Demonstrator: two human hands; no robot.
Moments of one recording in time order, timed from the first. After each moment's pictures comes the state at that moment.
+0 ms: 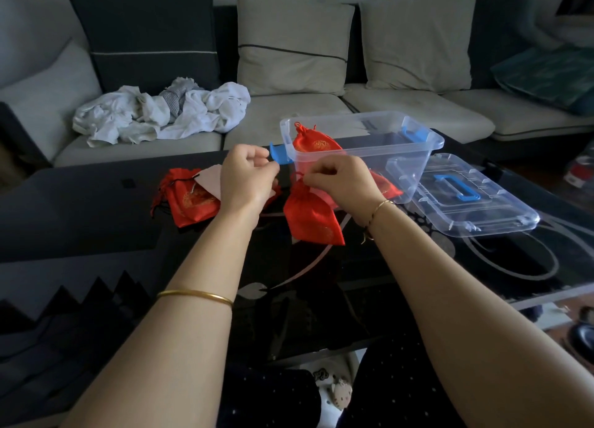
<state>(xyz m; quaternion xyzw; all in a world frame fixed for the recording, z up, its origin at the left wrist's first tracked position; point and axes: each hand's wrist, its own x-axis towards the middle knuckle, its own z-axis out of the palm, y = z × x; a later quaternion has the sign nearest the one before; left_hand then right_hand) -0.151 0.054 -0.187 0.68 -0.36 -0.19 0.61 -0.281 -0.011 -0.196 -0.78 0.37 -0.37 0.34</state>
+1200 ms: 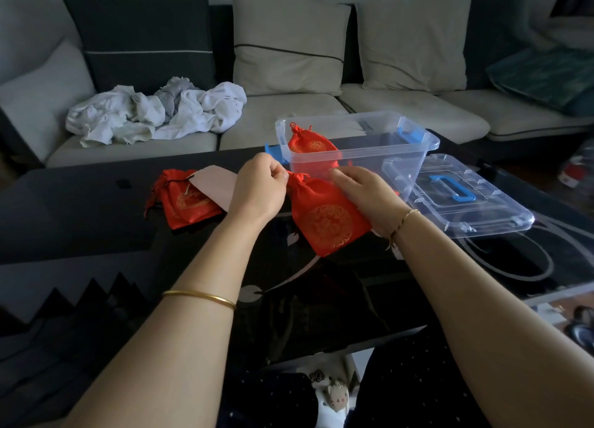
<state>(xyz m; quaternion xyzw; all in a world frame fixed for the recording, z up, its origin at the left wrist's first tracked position) -0.160 0.044 -0.196 0.73 -0.53 -0.04 0.43 -0.315 -0.029 -0.215 -0.72 0.40 -0.34 0.46</state>
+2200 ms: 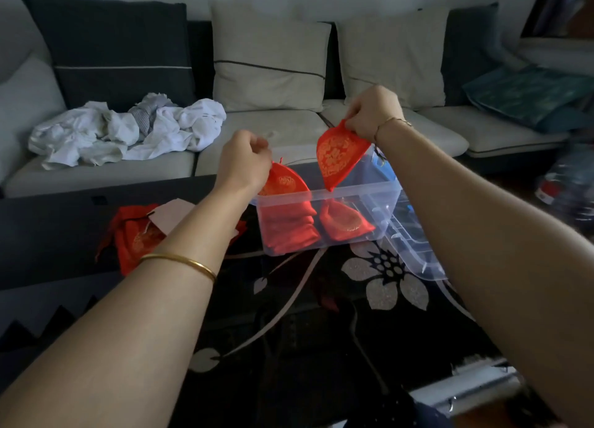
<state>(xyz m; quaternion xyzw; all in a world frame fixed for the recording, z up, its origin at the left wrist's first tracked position) -0.160 -0.049 -0.143 0.69 -0.47 -0.14 0.54 -0.320 -0.171 -0.091 -0.76 0.55 -0.33 0.12</state>
